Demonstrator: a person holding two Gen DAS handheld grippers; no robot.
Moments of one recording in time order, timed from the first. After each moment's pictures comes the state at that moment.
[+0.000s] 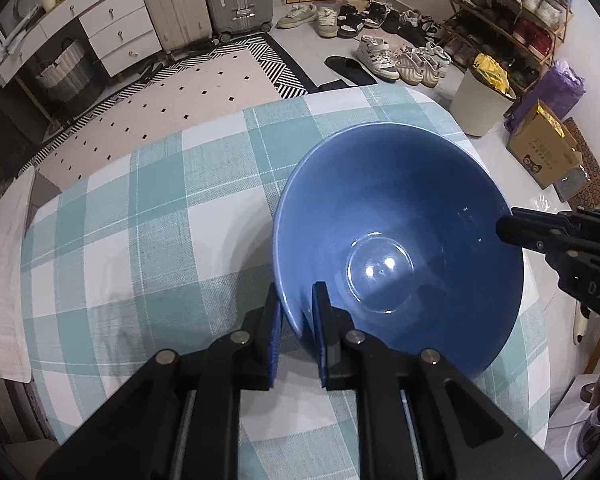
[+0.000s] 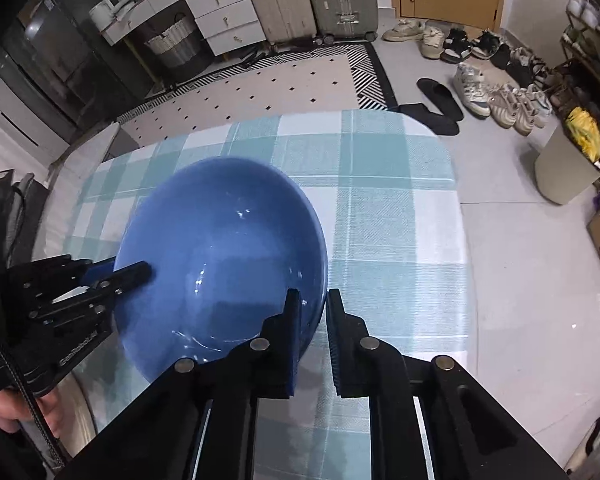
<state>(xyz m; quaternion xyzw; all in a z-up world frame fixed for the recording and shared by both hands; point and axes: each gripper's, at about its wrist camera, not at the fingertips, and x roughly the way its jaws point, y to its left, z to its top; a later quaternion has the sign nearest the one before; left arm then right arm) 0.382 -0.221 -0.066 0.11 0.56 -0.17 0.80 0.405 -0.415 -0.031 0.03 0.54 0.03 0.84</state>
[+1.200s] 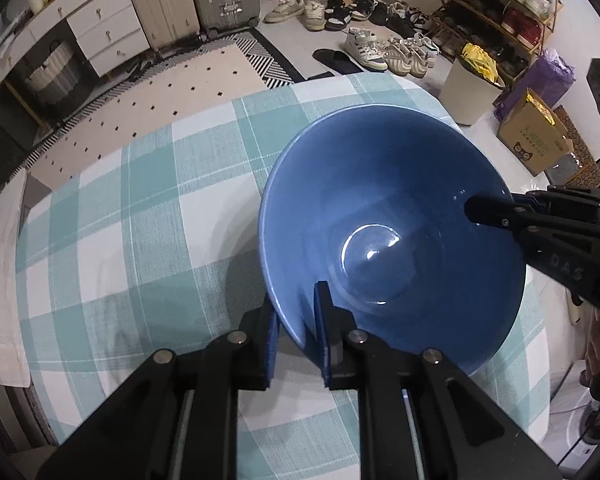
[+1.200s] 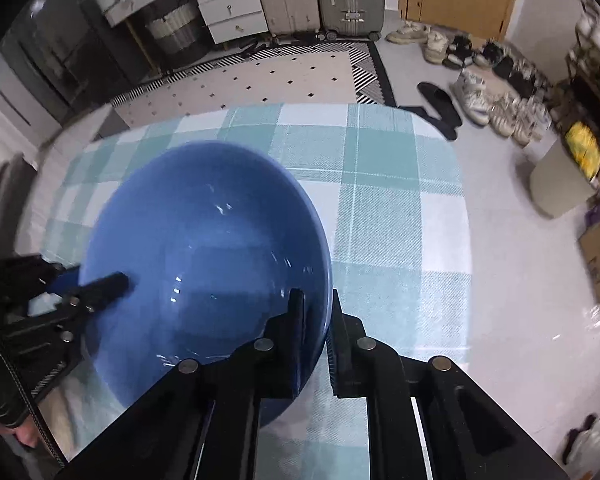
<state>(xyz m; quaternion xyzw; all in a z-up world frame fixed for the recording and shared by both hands) 0.375 -0.215 -0.066 0.11 0.58 -0.19 0.79 0.414 -0.407 -0.049 0.01 0.55 0.04 0.84</state>
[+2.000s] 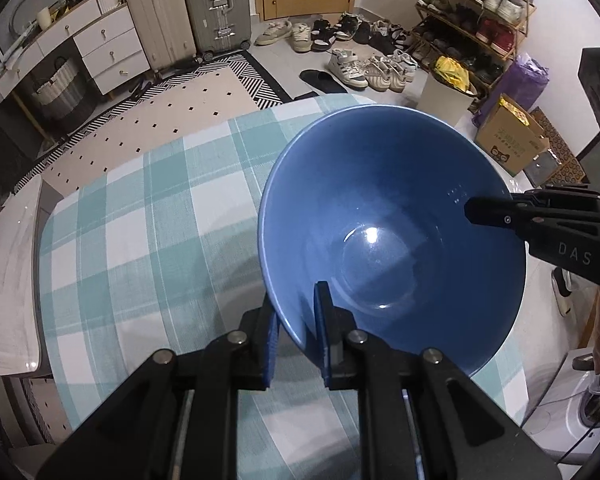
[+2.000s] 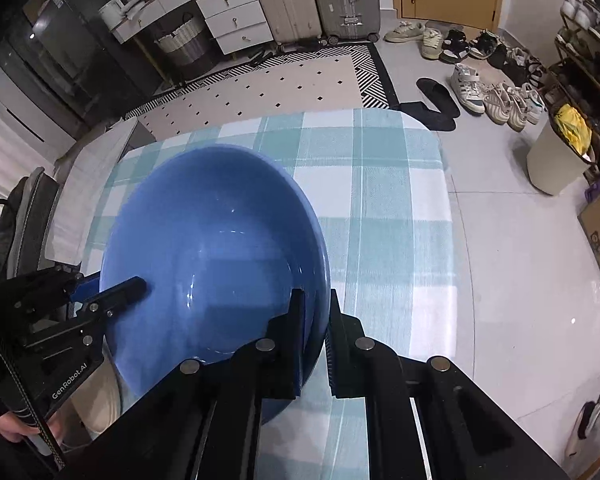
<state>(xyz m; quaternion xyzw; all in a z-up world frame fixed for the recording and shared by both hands) 0.292 -0.203 0.004 0.11 0.54 -0.21 0.80 0.322 -0.394 0.024 0.04 0.54 0.04 0.84</state>
